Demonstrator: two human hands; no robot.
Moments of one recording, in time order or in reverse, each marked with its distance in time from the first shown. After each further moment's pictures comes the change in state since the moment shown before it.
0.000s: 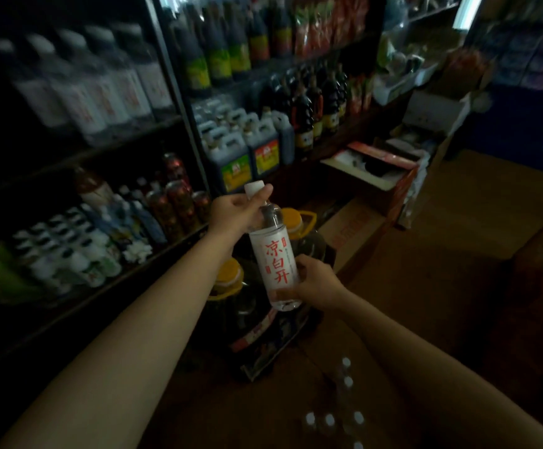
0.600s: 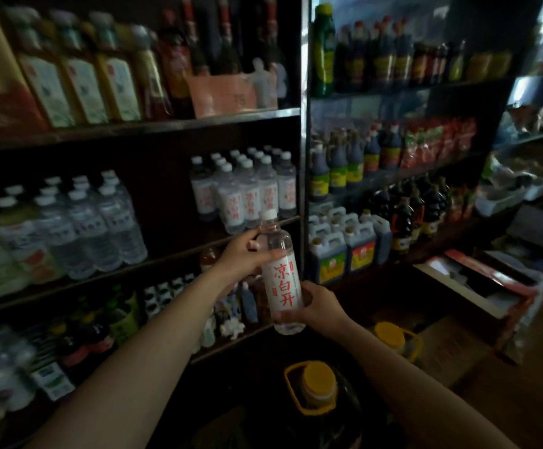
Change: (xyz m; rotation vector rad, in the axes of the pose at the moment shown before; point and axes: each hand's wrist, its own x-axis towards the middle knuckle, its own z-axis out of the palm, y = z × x) left_hand 0.054 0.102 -0.232 0.018 -0.001 0.141; right_hand 0.113 -0.229 0.084 -0.085 -0.019 -0.250
